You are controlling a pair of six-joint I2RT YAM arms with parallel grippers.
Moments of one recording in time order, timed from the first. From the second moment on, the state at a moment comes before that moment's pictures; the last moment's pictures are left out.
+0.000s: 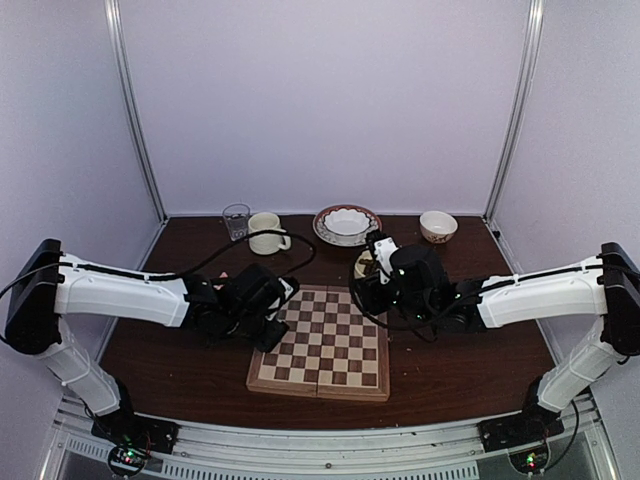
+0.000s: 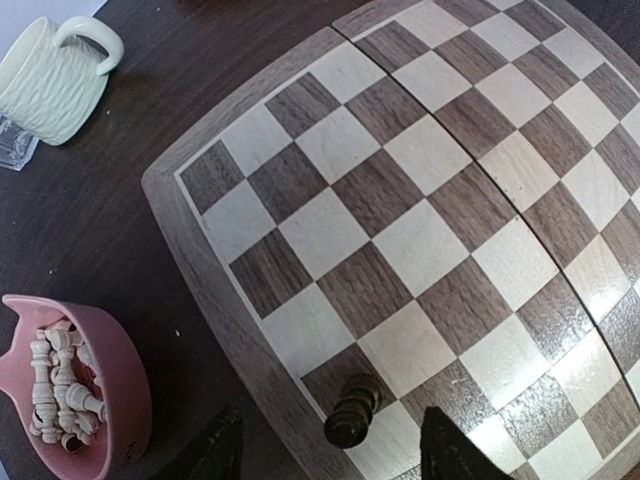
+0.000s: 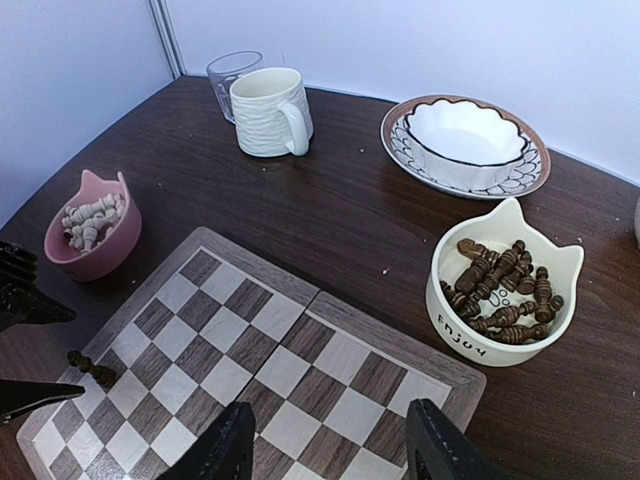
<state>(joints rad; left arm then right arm) -1.02 1.57 0.93 -0.36 -0.34 -0.17 0.95 1.50 0.84 0.20 0.37 0.30</state>
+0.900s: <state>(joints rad) -0.94 1.24 0.77 -0.05 -0.31 -0.34 0.60 2.05 1.52 -0.38 0.10 0.42</state>
